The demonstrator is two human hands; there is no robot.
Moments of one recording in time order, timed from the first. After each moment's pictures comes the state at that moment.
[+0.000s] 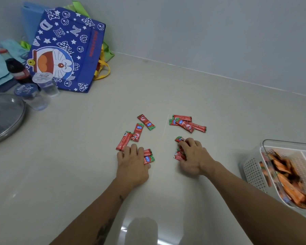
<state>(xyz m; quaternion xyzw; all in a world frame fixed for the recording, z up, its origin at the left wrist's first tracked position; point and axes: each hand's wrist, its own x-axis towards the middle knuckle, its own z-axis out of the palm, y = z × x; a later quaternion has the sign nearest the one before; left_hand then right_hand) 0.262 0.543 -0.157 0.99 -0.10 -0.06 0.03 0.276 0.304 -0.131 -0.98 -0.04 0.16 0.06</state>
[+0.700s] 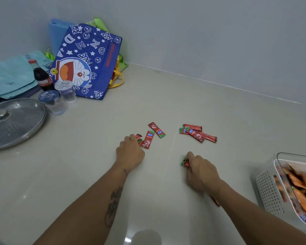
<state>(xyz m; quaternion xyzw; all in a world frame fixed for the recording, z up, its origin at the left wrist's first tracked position) 0.325 0.576 -0.137 0.97 0.07 -0.07 0.20 0.258 0.332 -0.131 -0.99 0.00 0.12 0.05</state>
